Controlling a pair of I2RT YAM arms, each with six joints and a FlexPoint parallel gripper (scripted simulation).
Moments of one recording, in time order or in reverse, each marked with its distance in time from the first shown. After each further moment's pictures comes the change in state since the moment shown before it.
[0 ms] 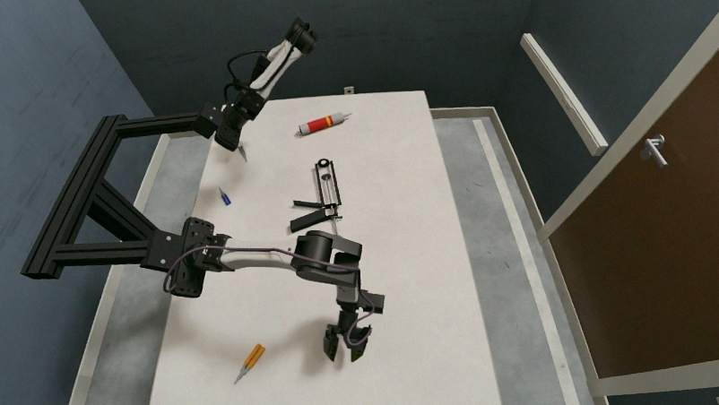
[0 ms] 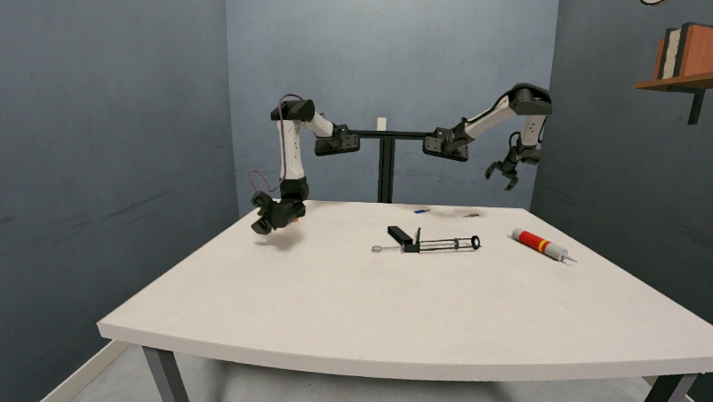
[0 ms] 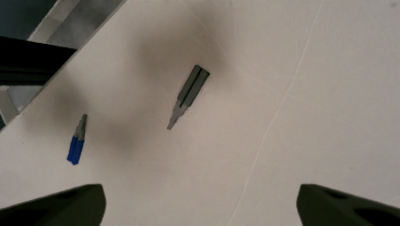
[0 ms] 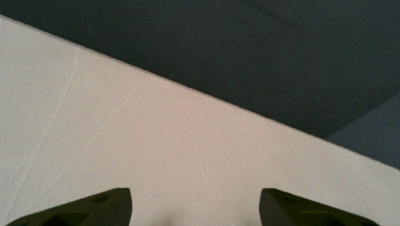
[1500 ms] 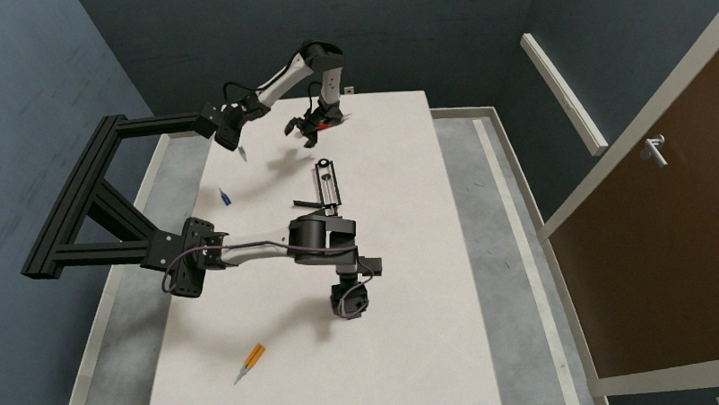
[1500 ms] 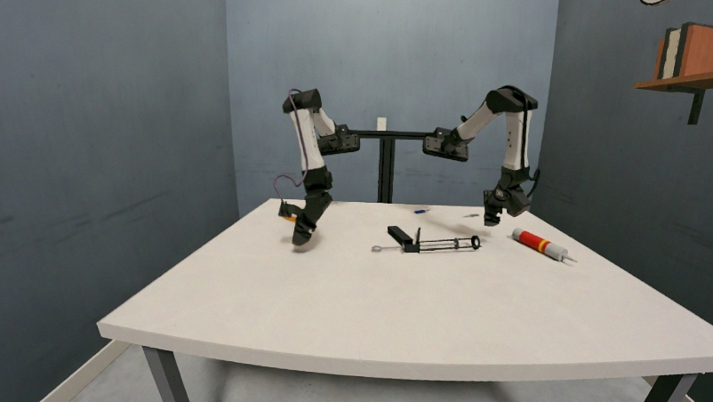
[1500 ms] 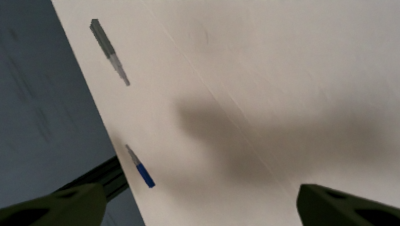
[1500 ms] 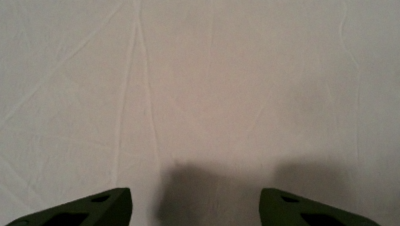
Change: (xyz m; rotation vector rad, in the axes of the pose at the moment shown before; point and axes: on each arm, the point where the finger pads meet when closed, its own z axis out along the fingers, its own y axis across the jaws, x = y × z) left arm 0.241 -0.035 0.005 -0.191 -0.268 1.059; right arm 0.086 0.040 -0.127 -0.343 0.527 0.104
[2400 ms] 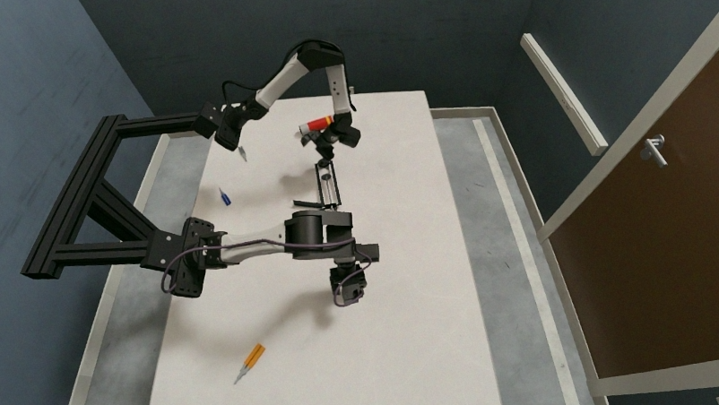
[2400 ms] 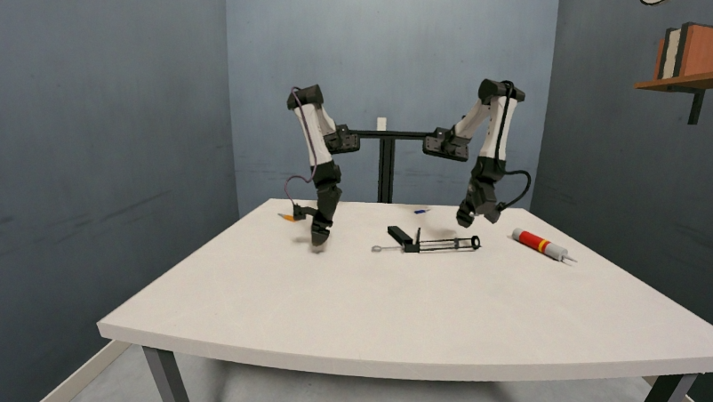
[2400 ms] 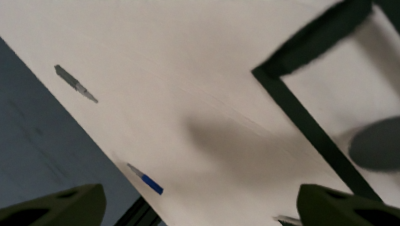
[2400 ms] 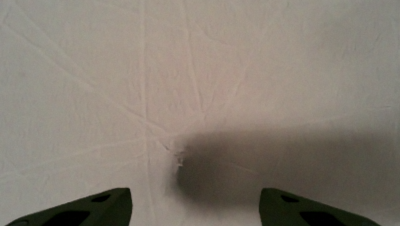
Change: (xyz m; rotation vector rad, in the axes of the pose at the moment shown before) left arm 0.087 -0.064 -0.060 0.064 -0.181 0.427; right arm 0.058 0.013 -0.038 -0.091 0.248 0.037
